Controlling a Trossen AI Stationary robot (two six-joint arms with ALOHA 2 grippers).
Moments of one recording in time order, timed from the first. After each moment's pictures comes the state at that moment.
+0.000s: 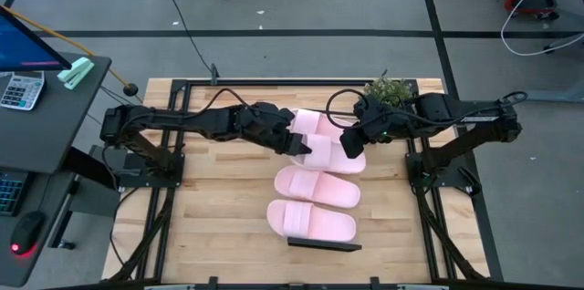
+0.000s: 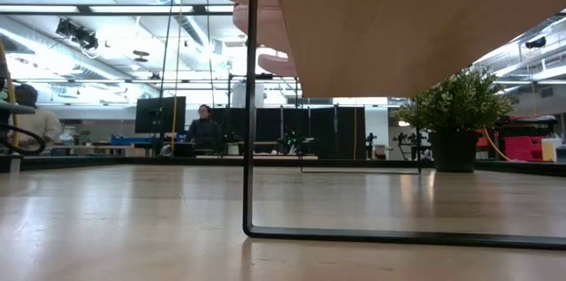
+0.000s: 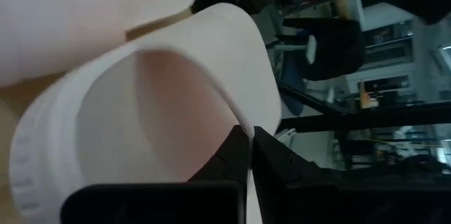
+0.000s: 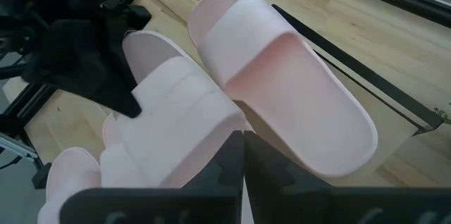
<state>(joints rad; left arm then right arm) 0.03 1.56 1.31 -0.18 0.15 -1.11 0.13 1.33 1.58 -1.16 0.35 0.97</state>
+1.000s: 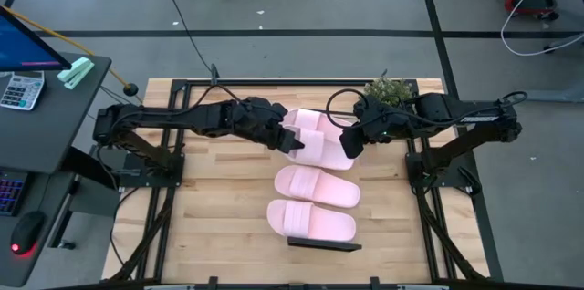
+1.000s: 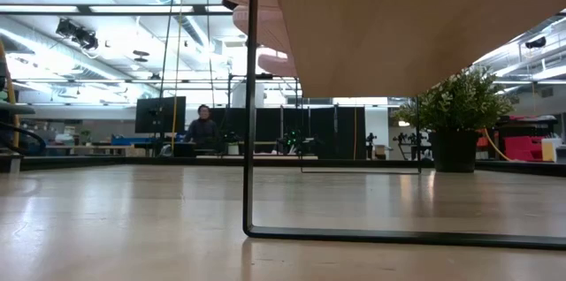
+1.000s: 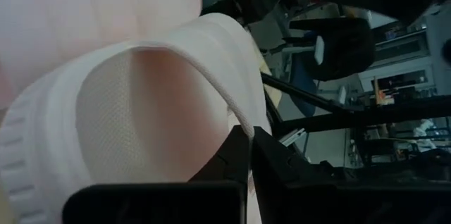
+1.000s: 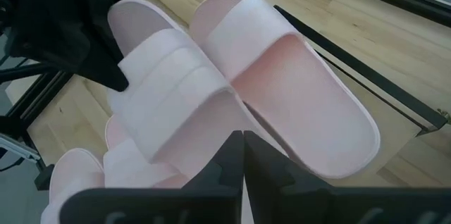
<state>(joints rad) 0.05 1.50 1.32 -0.26 0.13 -1.03 0.13 1.33 1.58 -1.15 0.35 0.98</state>
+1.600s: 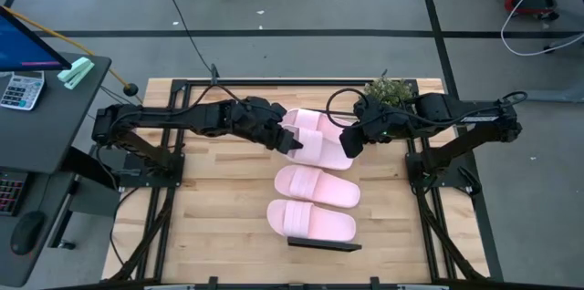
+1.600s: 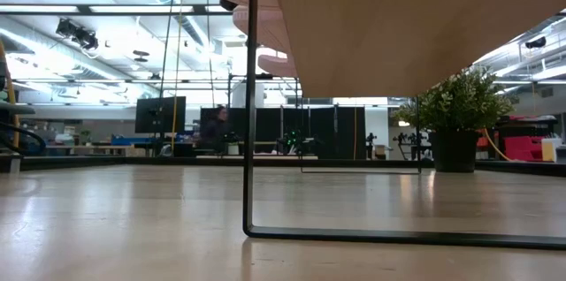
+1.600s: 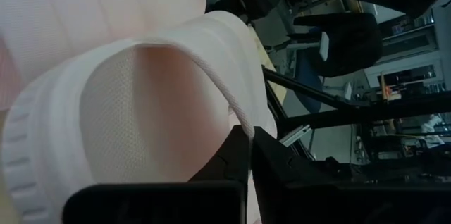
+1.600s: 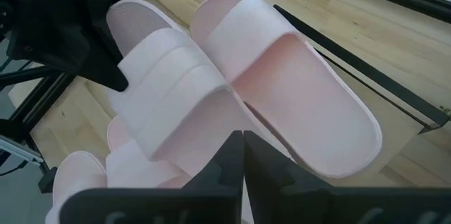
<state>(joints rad) 0.05 1.49 1.32 -0.29 0.13 -1.01 0.13 1.33 1.58 -1.15 0.35 0.99</state>
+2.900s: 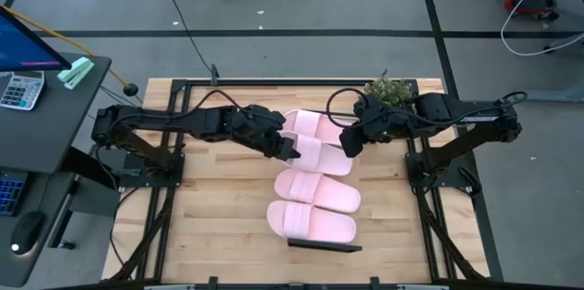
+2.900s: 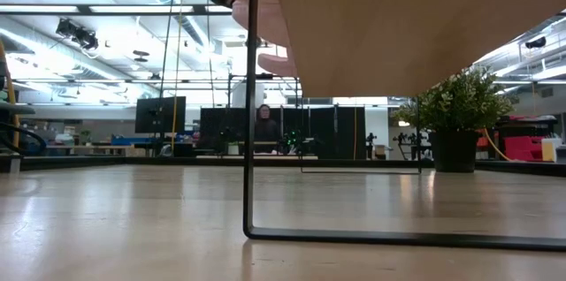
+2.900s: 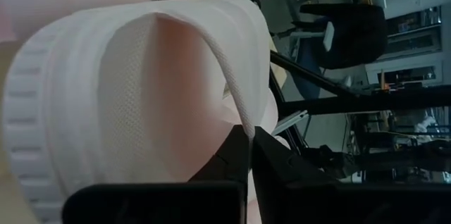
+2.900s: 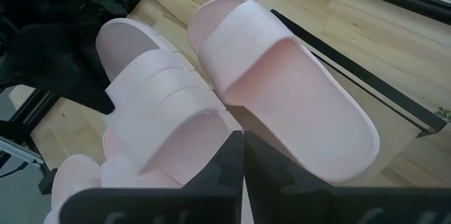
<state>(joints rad) -0.02 1.49 1.32 -0.33 0.14 -1.11 0.13 1.33 1.58 -1.15 0.35 0.99</state>
